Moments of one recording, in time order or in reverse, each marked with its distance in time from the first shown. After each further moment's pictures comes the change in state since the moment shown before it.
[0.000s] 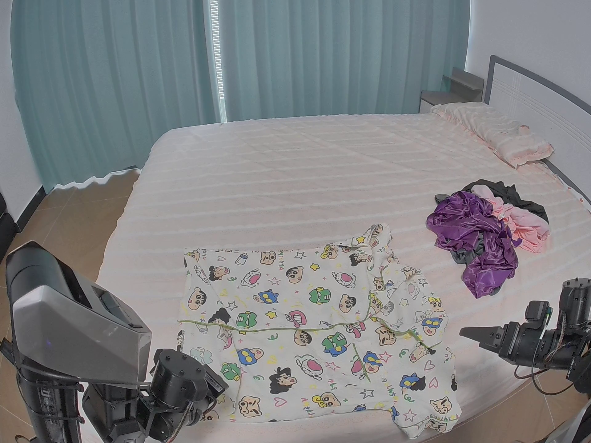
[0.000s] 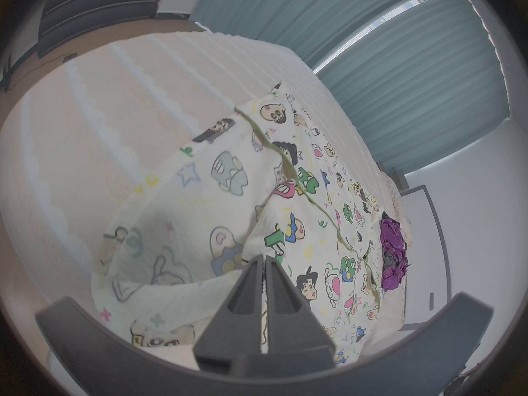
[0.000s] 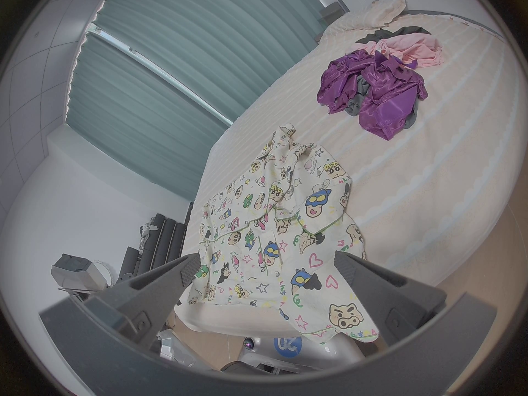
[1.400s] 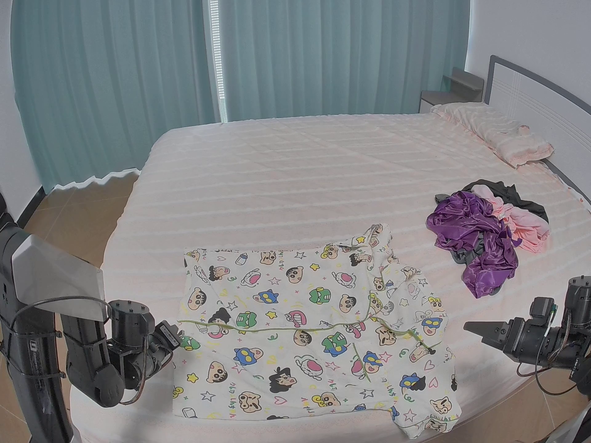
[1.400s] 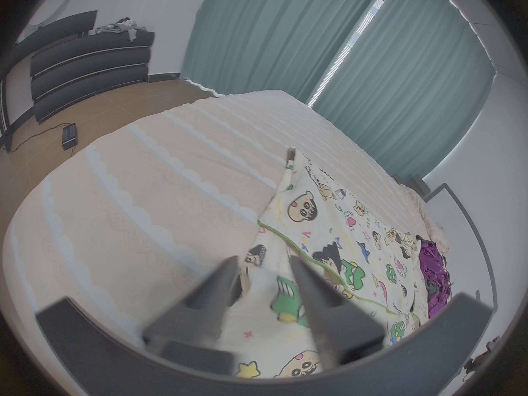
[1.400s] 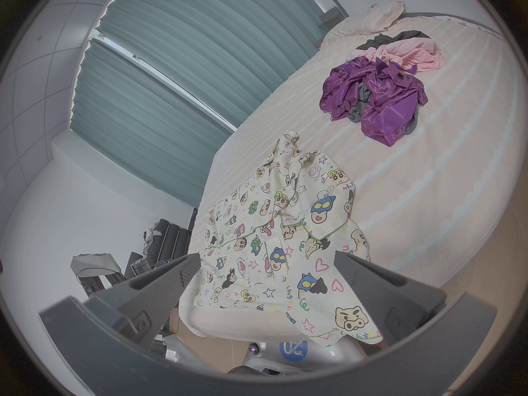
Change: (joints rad) left arm 0.426 0.043 -0.137 -0.005 -0.077 0.423; right arm 0.000 -0.048 0.000 0.000 -0.001 0.032
